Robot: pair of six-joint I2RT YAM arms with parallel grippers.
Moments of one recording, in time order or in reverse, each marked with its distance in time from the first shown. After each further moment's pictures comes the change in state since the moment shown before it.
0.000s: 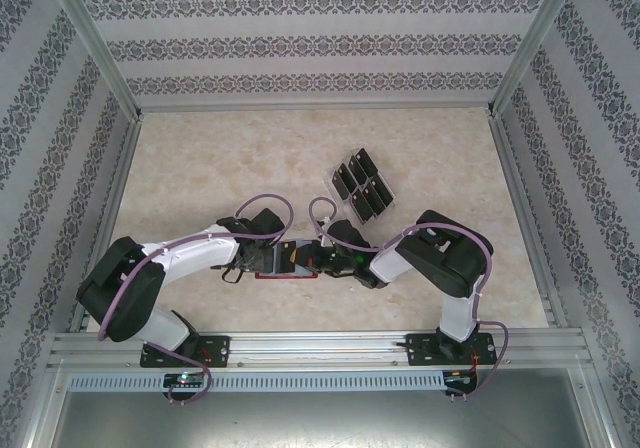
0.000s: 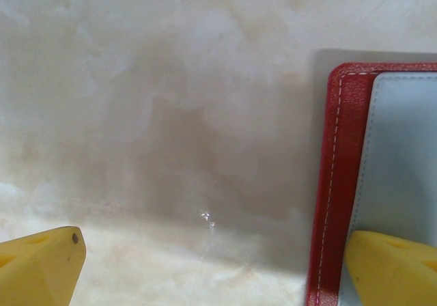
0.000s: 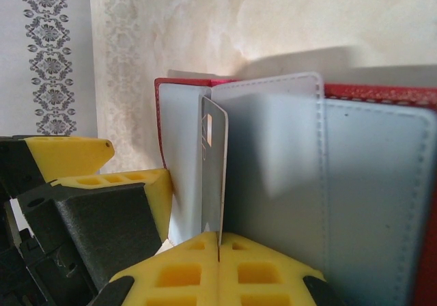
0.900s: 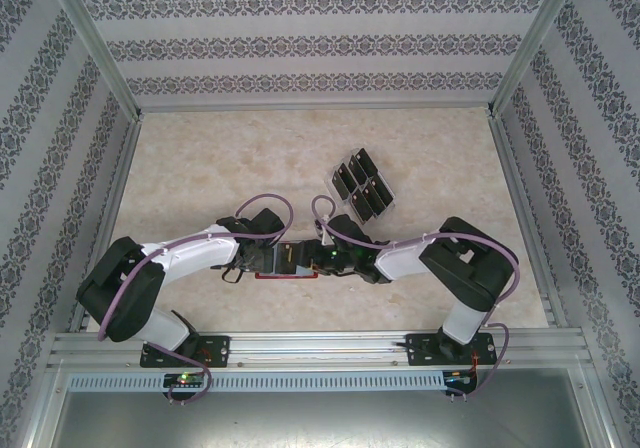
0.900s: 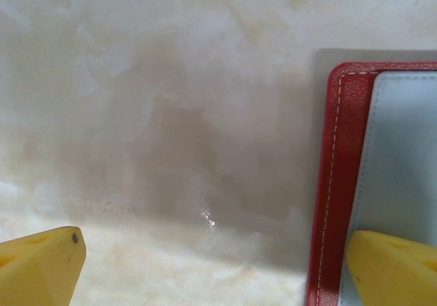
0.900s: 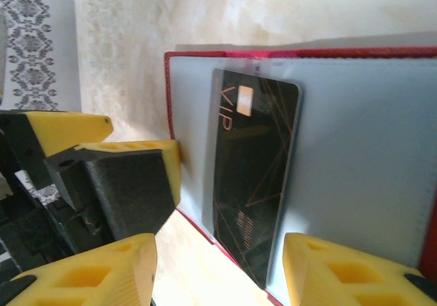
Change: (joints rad) left arm 0.000 -0.003 0.005 -0.006 0.005 0.000; right arm 0.000 -0.159 0.033 -0.299 -0.001 -0.081
